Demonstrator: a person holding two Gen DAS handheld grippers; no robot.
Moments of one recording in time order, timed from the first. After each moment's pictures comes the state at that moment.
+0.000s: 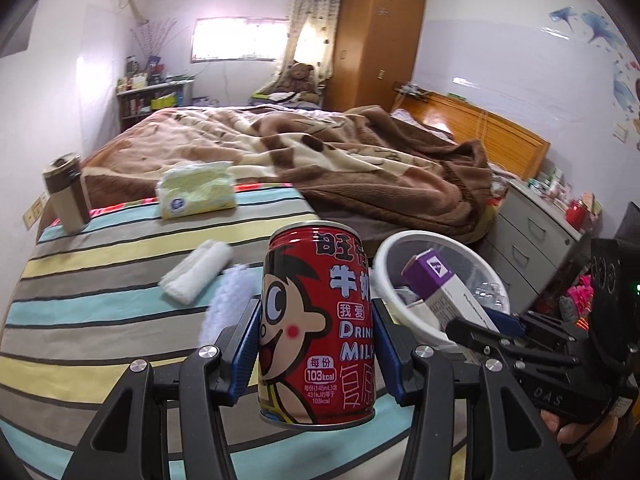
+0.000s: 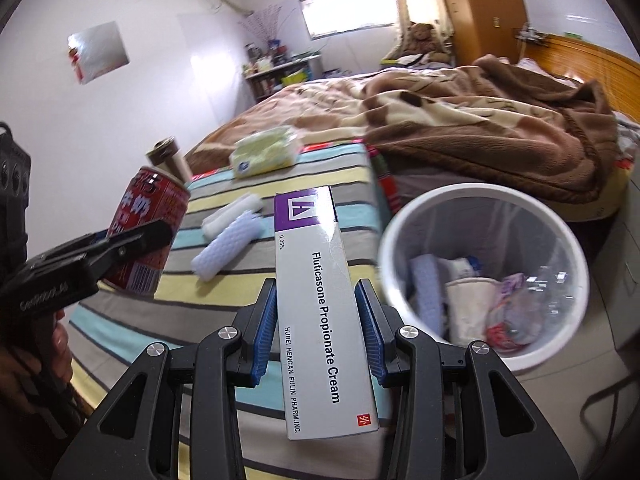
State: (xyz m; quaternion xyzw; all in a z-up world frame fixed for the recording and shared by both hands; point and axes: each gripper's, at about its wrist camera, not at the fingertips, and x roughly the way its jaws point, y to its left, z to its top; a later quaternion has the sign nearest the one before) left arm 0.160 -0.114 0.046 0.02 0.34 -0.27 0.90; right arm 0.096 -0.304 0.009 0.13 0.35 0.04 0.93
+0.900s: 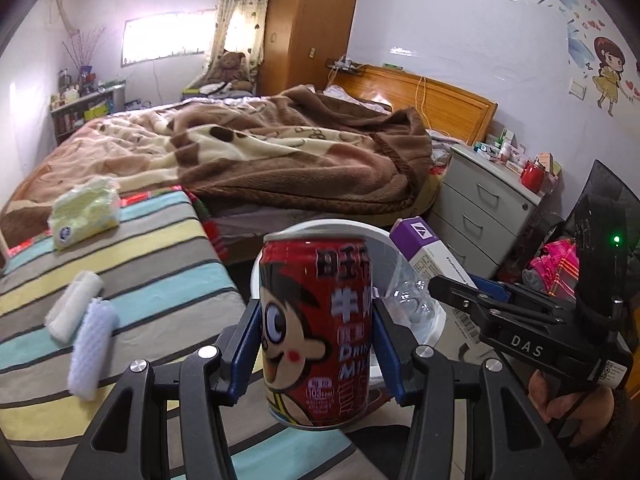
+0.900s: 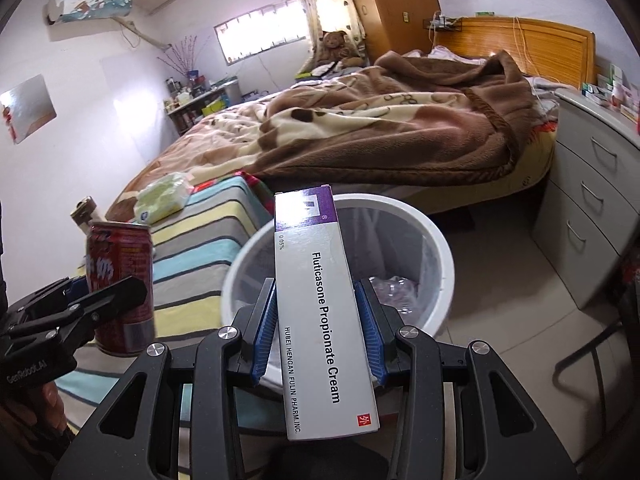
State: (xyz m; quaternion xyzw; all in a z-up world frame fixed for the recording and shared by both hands) left arm 0.155 -0.248 0.032 0.05 0.36 -0.36 0.86; right arm 0.091 -0.400 0.001 0.17 0.35 -0.08 0.92
